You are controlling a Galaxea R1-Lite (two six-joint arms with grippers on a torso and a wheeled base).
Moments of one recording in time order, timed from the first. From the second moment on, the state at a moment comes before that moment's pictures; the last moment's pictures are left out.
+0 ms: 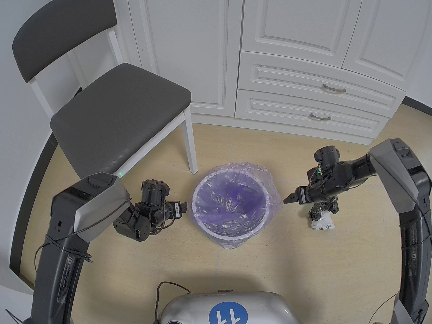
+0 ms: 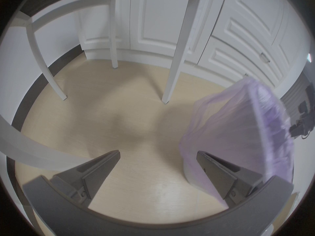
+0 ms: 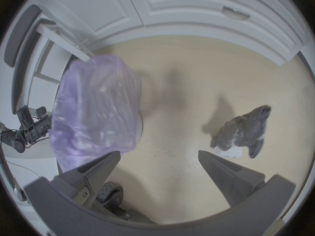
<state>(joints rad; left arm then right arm) -0.32 2.66 -1.37 -0.74 0.12 -0.25 0.14 2.48 -1.64 0.08 0.19 0.03</state>
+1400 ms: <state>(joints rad) -0.66 2.61 -1.95 -0.06 0.34 -0.27 0.11 1.95 -1.14 -0.47 0.06 -0.01</state>
